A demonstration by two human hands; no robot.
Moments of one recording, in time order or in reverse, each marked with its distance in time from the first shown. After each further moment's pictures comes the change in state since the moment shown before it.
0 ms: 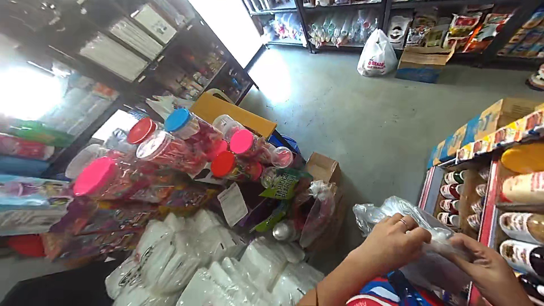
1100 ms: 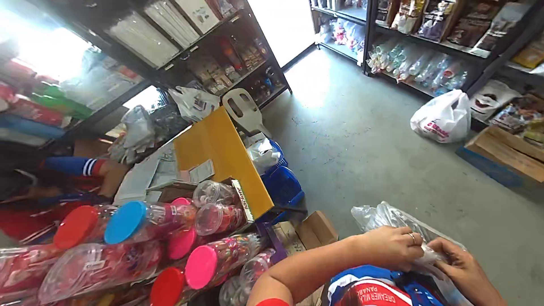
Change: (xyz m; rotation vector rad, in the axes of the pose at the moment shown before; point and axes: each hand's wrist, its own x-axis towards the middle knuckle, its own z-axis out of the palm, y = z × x) left_hand 0.379 -0.405 -0.216 0.152 -0.105 0.087; right_hand 0.655 -0.047 0.030 -0.132 -0.484 -0.132
